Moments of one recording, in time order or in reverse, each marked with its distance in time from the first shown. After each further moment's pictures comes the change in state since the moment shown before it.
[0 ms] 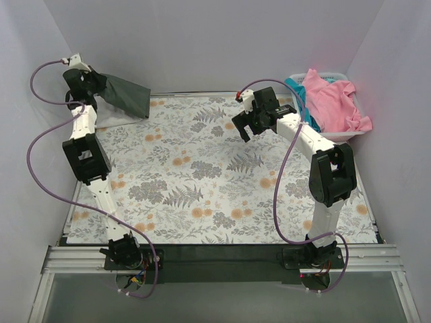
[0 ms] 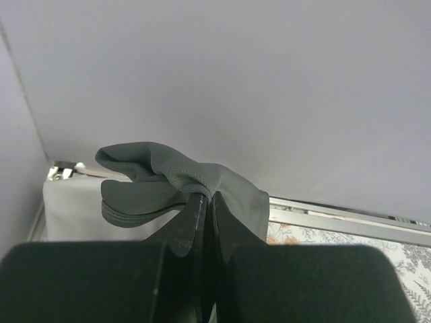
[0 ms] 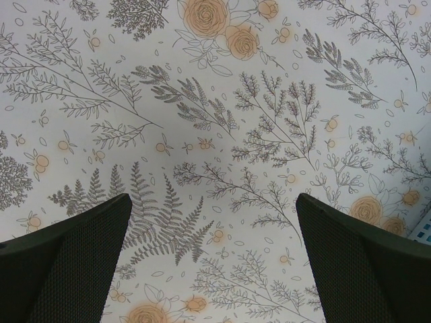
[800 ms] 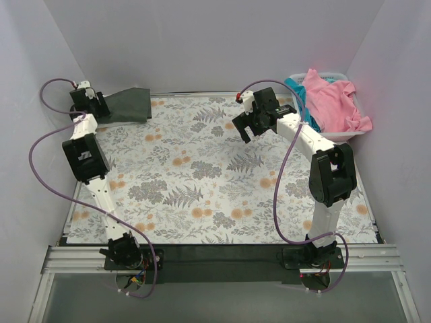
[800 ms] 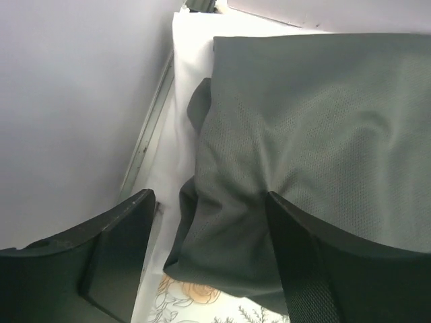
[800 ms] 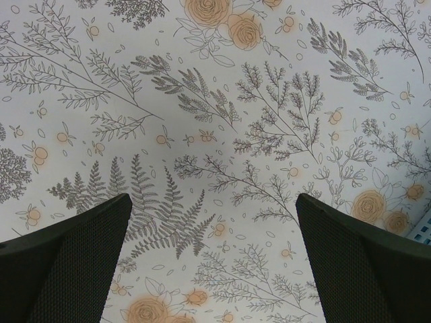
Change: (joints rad) left arm 0.038 0.068 -0.108 -0.207 -0.279 0.283; right arm 0.000 0.000 0.000 -0.024 0.003 -0.003
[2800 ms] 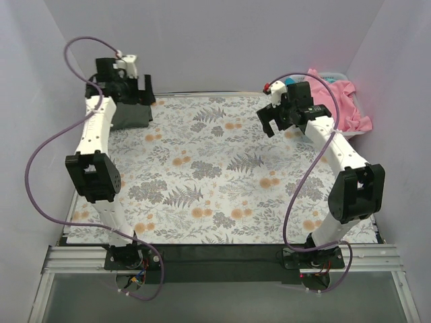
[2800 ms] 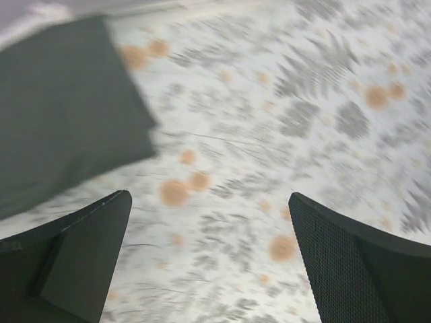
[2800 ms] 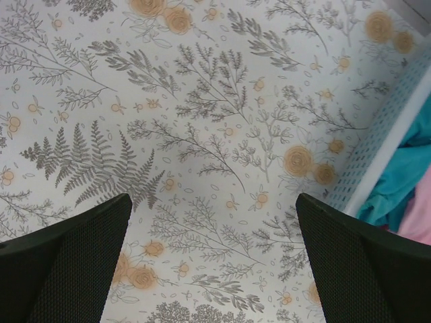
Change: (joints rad) left arm -0.243 -0.530 -0.023 -0.644 0.272 0.127; right arm -0.144 -0.219 -0.099 -0.028 -0.085 -0.084
